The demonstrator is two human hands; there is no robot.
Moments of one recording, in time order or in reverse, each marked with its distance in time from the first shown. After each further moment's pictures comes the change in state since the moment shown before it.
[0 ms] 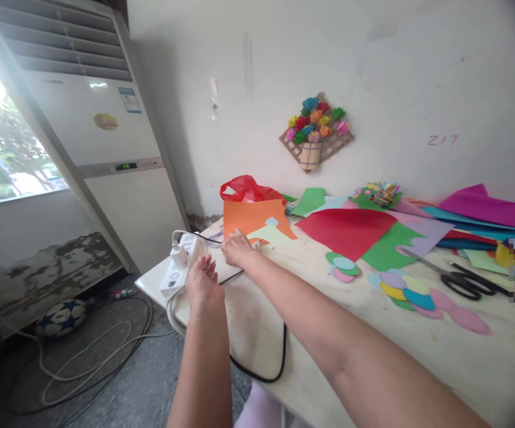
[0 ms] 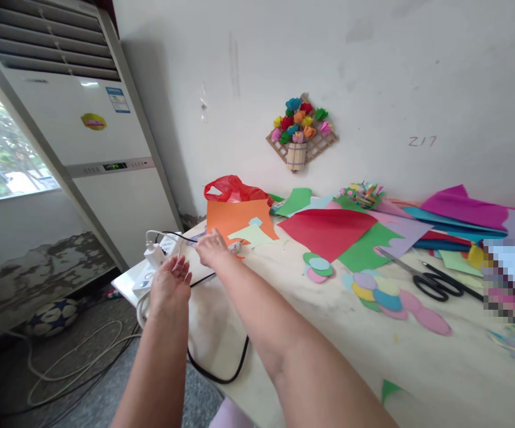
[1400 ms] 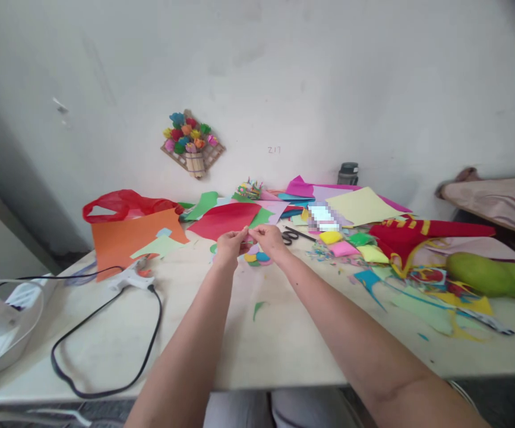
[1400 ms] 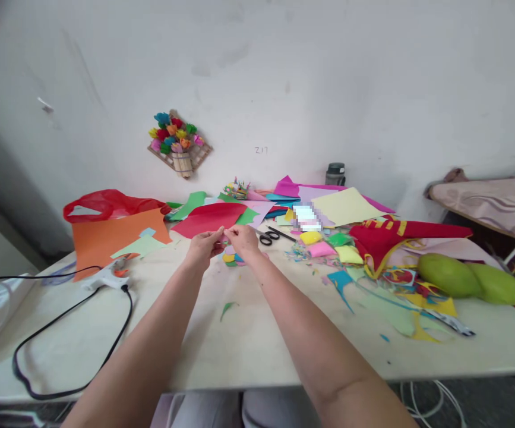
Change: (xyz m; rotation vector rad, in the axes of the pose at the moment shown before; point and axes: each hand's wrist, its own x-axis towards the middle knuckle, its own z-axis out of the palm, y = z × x) left_hand -0.187 -0.141 0.155 0.415 -1.072 -0.052; right_hand -0.310 0.155 -0.058 0.569 0.759 0.879
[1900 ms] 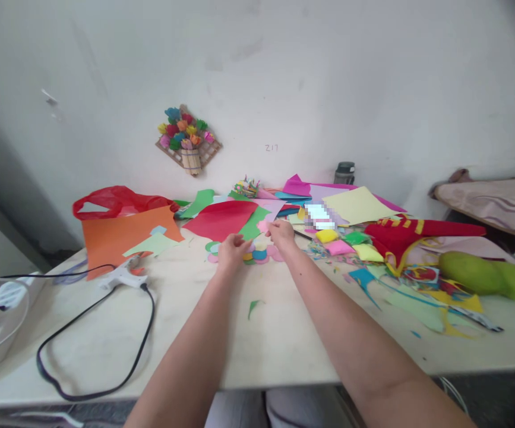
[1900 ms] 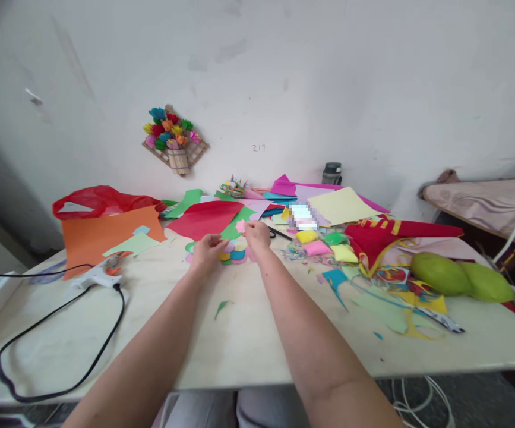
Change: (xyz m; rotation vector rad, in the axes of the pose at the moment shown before) left_hand 0.015 -0.044 -0.008 0.522 0.052 0.336; right_hand 0.012 0.035 -0.020 -0.113 0.123 0.359
